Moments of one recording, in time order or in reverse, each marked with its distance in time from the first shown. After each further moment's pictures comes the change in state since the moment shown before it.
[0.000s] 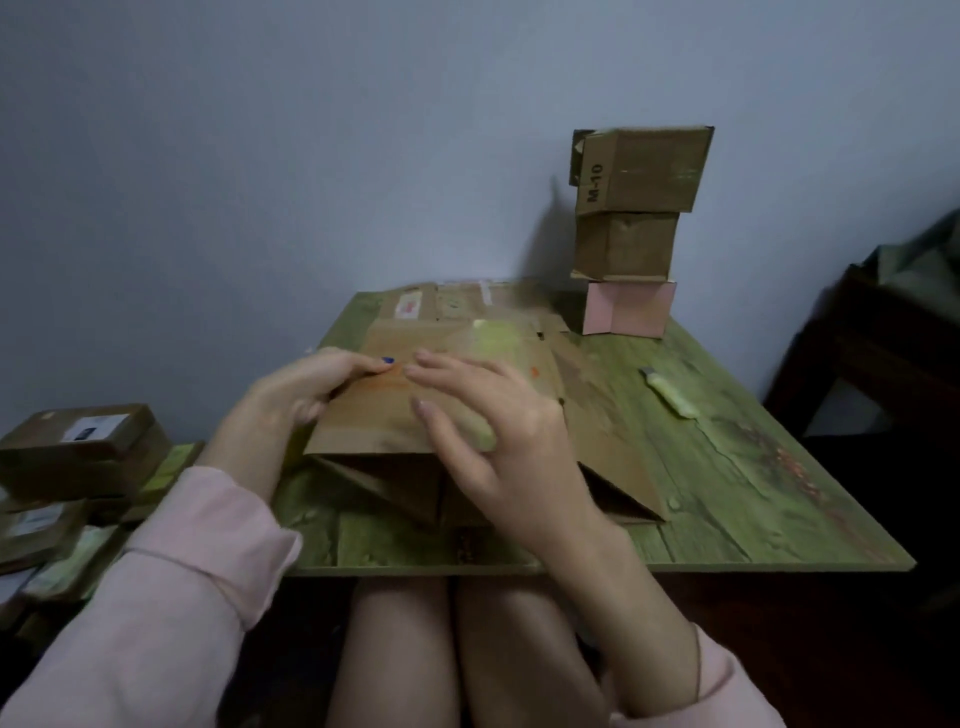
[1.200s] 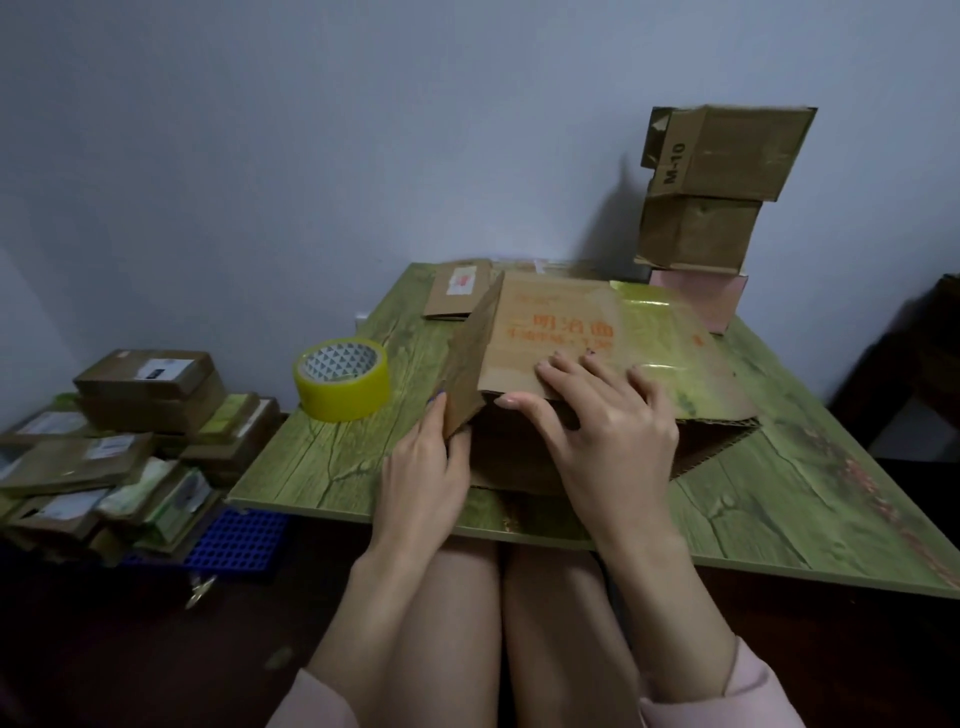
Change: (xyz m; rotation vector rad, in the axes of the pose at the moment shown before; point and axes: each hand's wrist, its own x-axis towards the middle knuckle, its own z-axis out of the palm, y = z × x) left_hand -0.058 -0.111 0.067 0.620 0.596 0.610; right_hand -0.032 0.033 0.009 -0.616 0.144 0.072
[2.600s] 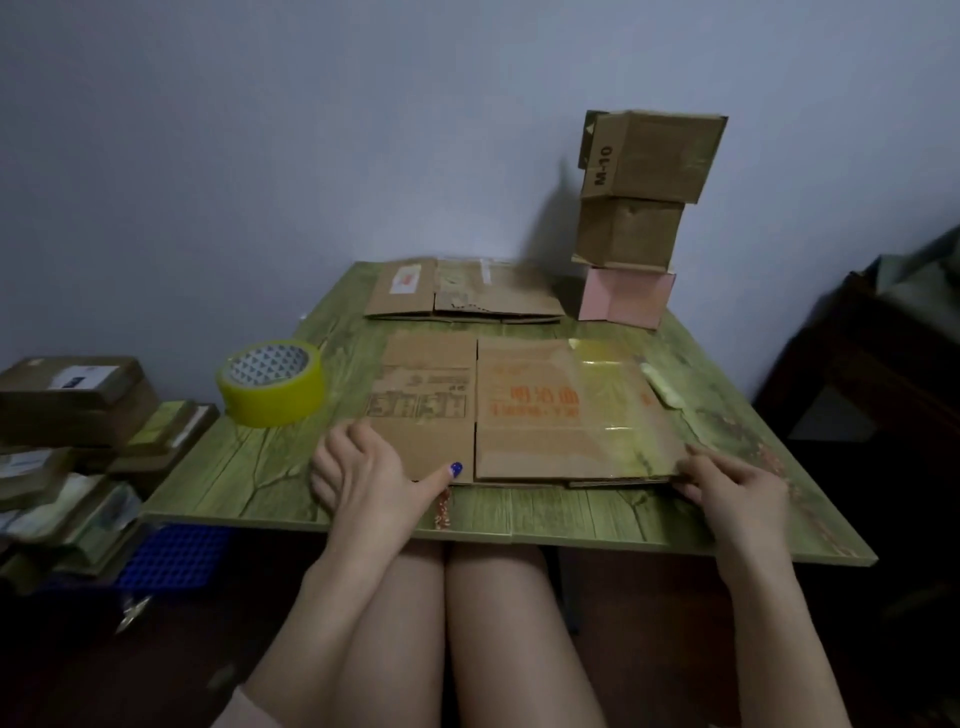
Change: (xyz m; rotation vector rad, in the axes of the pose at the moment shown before) left_hand -0.007 0.019 0.018 0.163 -0.117 -0.278; right_hand -0.029 0.118 -0.078 0.475 -0.158 1.359
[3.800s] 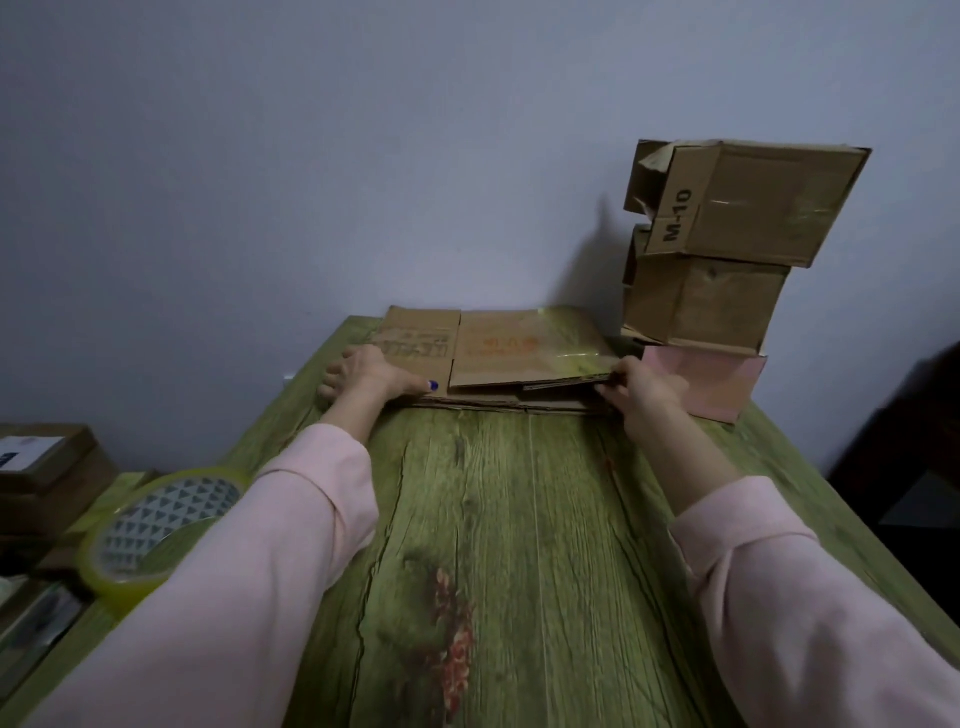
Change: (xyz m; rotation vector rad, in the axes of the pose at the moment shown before) left_hand 0.320 0.050 0.051 0.086 -0.100 -0.268; right_hand 0.211 -0.087 0.218 0.333 -0.065 0.186
